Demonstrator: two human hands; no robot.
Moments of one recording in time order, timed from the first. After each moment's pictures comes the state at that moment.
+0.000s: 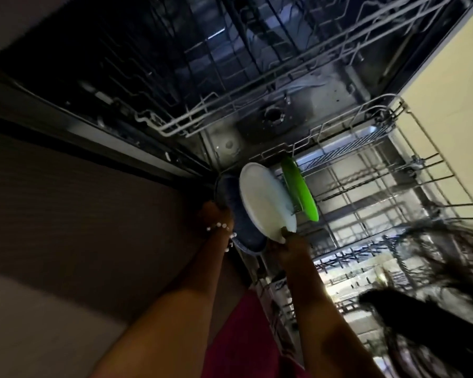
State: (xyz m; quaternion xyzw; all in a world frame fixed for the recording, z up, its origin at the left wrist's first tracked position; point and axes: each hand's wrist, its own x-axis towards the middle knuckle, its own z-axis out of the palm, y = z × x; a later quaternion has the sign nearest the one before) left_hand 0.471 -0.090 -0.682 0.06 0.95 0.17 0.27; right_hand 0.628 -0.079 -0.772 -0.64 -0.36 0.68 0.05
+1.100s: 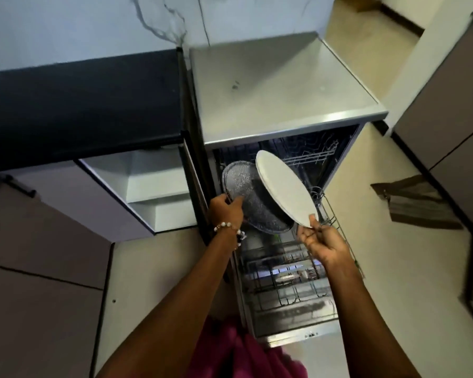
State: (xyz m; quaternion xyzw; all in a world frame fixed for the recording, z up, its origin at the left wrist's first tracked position) left_hand 0.622 -0.230 -0.275 0.03 0.83 0.53 0.19; right_hand 0.797 -0.136 -0.290 -0.40 0.00 0.87 0.27
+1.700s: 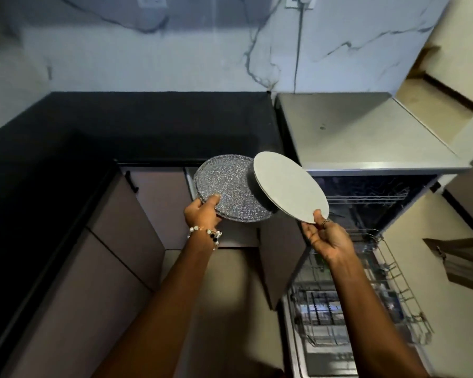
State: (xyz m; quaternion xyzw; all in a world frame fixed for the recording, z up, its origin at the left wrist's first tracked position) left_hand 0.448 -0.490 -0.197 -0.11 0.63 0.76 0.15; right_hand 0.614 -0.315 -0.219 -0.37 -0.21 0.87 0.25
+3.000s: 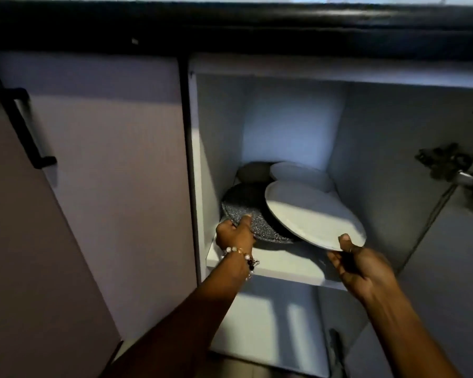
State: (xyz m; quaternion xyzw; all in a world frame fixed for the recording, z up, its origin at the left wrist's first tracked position) left_hand 0.087 -0.307 -0.655 -0.09 0.64 0.76 0.07; right_hand 0.225 -0.166 -0.639 -0.34 -0.34 0.83 0.29
